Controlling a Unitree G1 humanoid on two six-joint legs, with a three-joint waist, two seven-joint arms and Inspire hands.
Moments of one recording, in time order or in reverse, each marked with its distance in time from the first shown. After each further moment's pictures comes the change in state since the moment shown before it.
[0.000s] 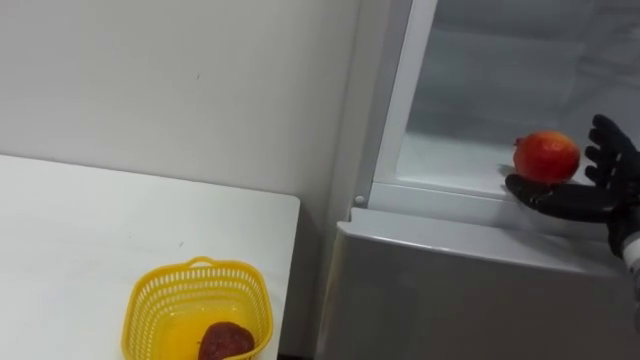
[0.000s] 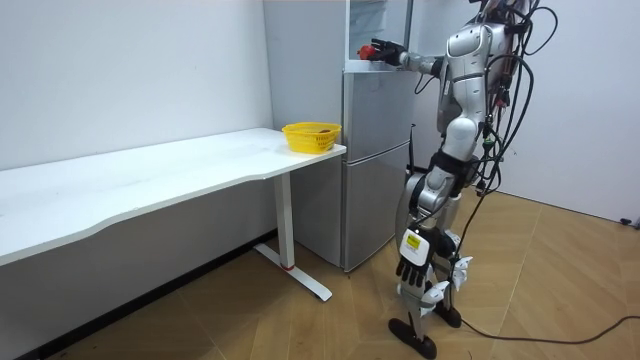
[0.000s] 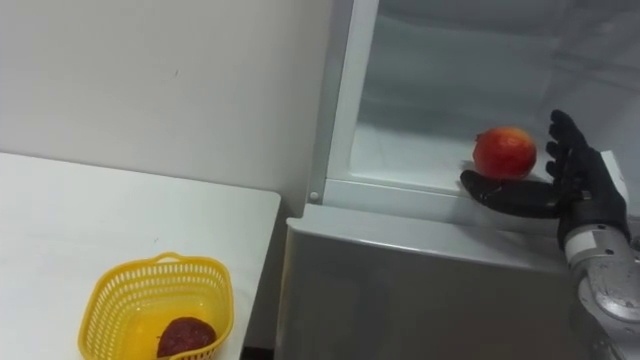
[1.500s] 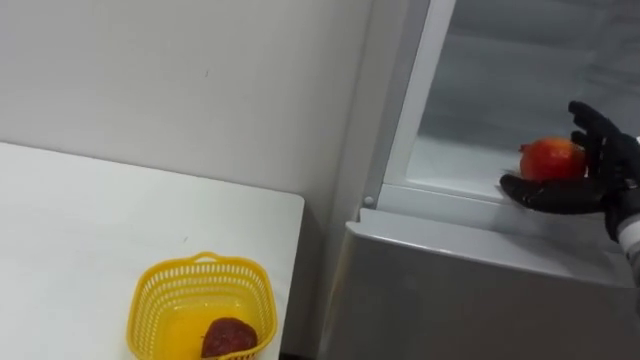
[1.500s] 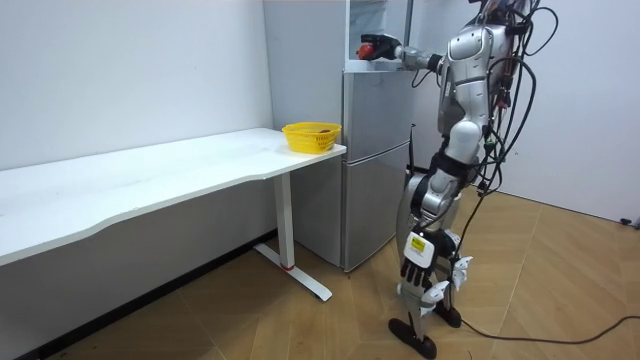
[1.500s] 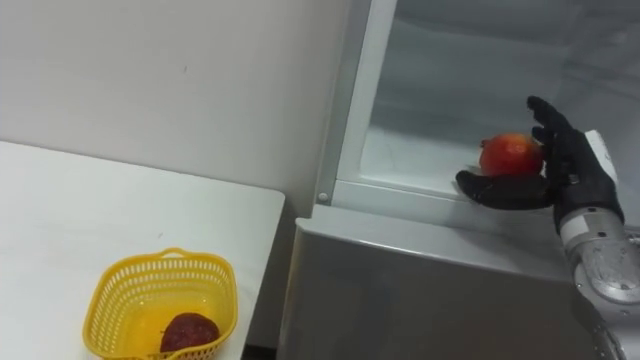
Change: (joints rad) left arm 0.007 0.002 0.037 -0.007 -0.001 -0.003 -0.029; right arm -0.055 -0.033 0.039 0.027 -0.099 0.001 0.045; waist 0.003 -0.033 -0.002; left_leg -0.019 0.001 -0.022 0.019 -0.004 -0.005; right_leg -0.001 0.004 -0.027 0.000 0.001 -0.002
